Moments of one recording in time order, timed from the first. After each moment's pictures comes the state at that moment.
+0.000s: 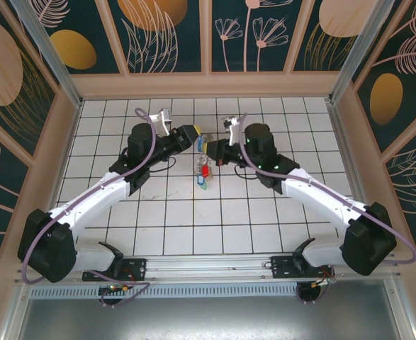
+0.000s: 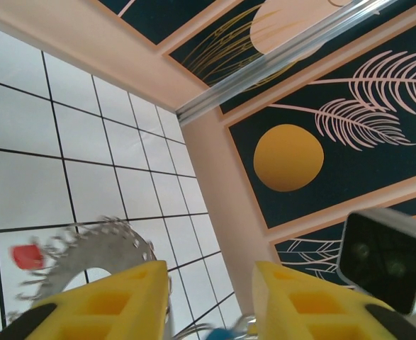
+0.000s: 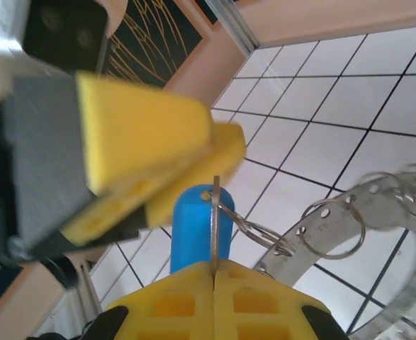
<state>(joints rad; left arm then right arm) -0.54 1.32 0.91 0.26 0.33 -0.97 0.68 1.31 1.00 0.02 -0.40 0.58</state>
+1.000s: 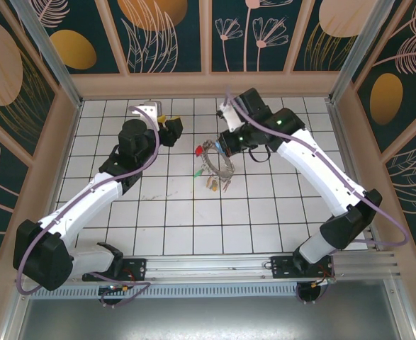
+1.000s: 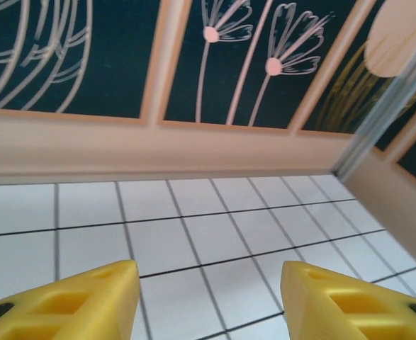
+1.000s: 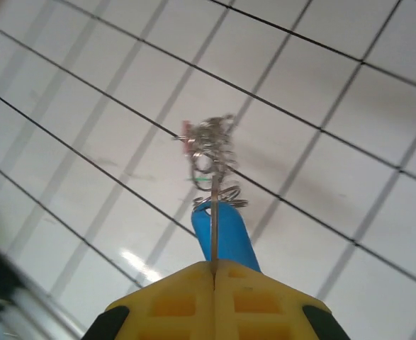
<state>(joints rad) -0.50 1.26 0.95 0.13 -0.06 -0.33 0.70 1.56 1.75 -1.12 -0.11 0.11</state>
